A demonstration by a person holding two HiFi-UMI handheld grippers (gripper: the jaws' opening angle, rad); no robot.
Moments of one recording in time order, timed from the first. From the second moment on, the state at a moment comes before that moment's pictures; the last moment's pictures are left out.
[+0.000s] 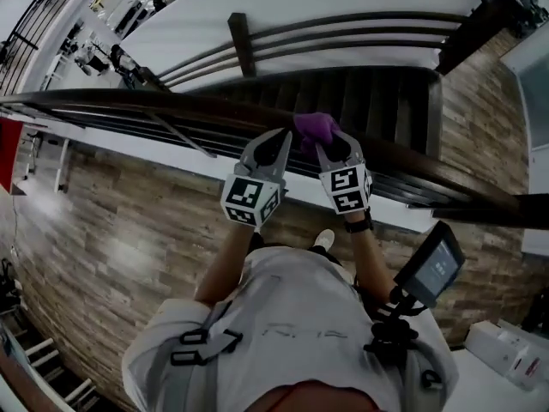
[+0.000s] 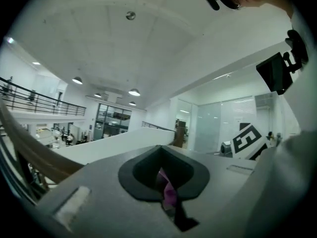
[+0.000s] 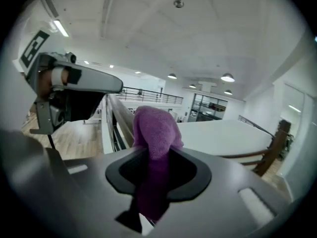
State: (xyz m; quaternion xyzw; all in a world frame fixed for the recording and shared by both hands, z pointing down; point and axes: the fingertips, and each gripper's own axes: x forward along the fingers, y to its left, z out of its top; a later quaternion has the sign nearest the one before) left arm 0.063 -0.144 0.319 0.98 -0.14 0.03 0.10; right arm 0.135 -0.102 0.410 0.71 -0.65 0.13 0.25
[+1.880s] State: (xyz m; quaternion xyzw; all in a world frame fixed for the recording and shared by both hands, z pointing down) left arm -0.256 -0.340 0.454 0.90 -0.40 0.08 0.17; right arm -0.163 -0.463 0.668 0.47 -0.76 0.05 0.44
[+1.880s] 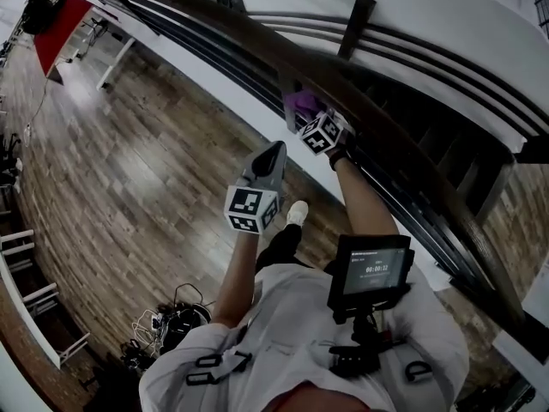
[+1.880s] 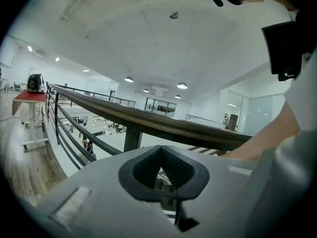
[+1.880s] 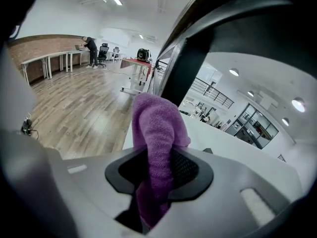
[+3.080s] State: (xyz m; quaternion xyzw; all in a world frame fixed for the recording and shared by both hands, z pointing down) left arm -0.080 -0.189 0.470 0.94 -0.28 0.13 0.17; right arm 0.012 -0.248 0.666 0.52 -0.72 0.07 0.46
